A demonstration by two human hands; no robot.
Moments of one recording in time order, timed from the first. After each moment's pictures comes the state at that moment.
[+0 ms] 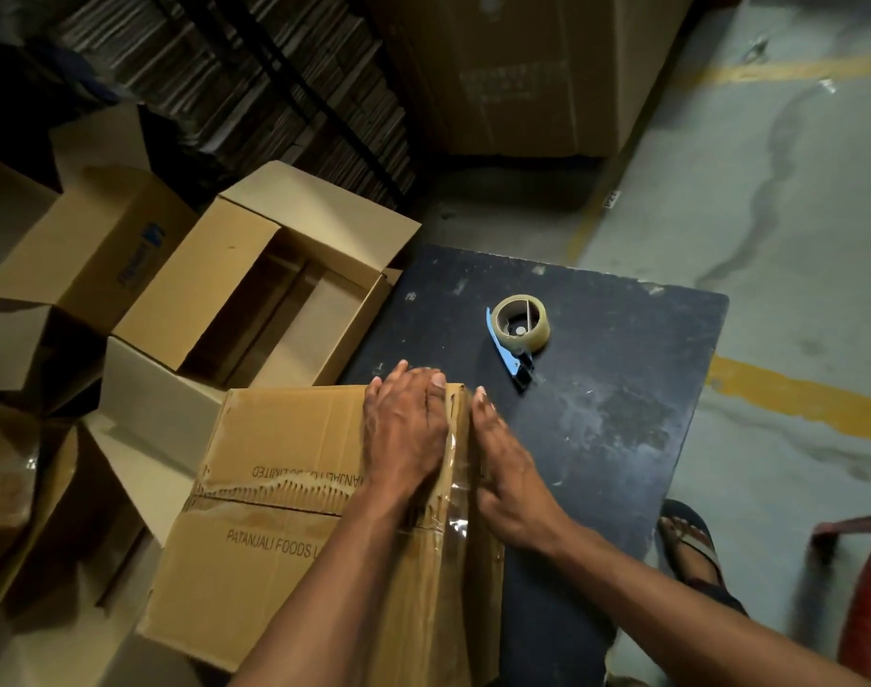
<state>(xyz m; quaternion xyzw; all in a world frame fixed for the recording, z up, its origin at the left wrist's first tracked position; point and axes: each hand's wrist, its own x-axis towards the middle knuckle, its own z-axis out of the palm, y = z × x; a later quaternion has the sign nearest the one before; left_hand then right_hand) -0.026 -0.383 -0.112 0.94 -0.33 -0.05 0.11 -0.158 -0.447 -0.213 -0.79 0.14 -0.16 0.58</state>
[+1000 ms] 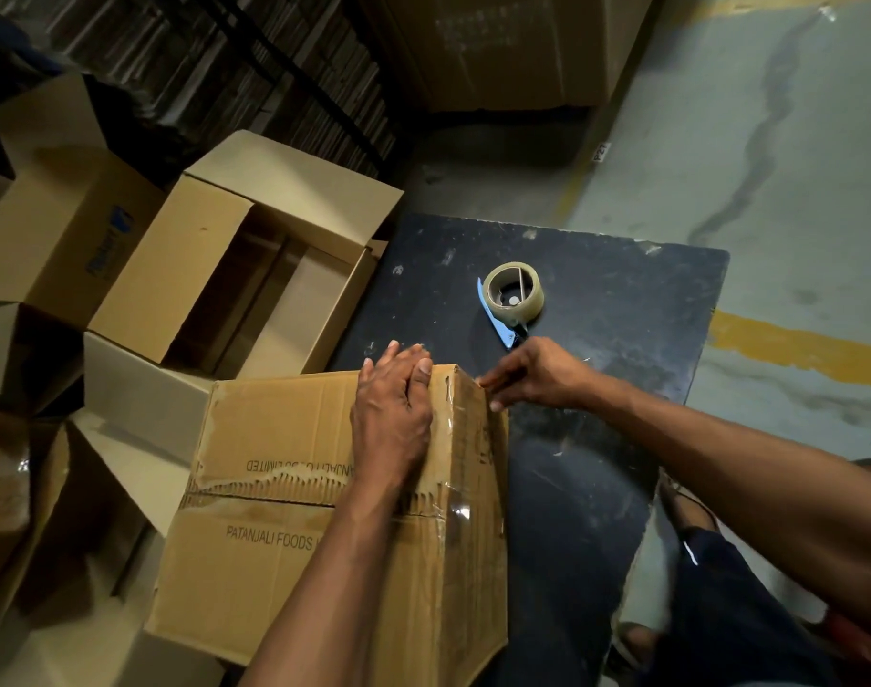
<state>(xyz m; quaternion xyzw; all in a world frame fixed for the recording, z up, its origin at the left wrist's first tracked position) -0.026 -0.377 -0.102 0.92 -0.33 -0.07 0.21 -0.121 -0.573 -0.222 -0.75 0.10 0.03 0.66</state>
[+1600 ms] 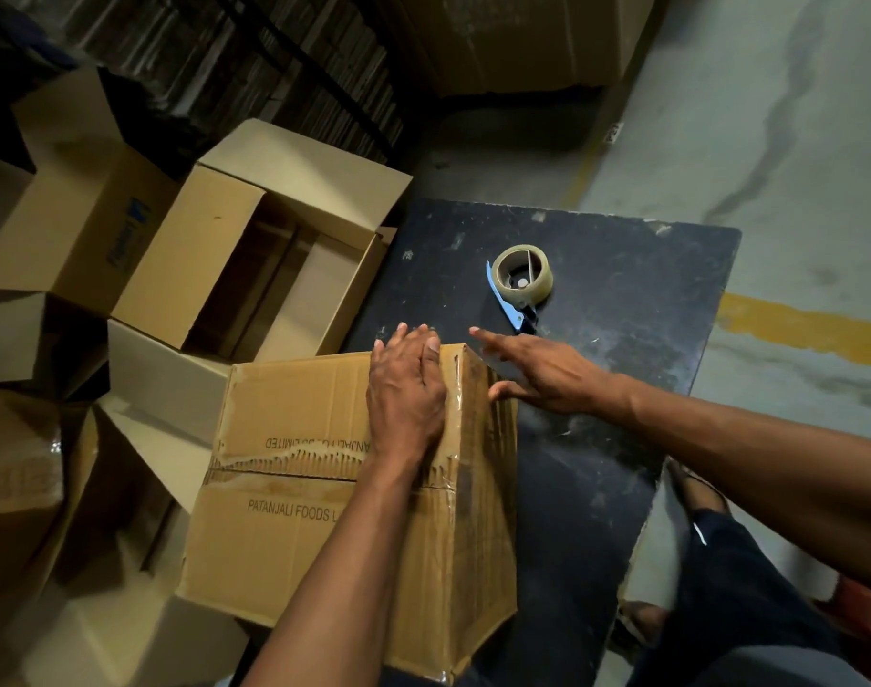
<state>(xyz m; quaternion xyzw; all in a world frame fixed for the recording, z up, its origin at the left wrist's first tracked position) -0.032 -0.380 -0.107 0.93 -0.32 -0.05 0.18 -0.131 -0.550 -0.218 -0.91 0.03 -0.05 0.41</state>
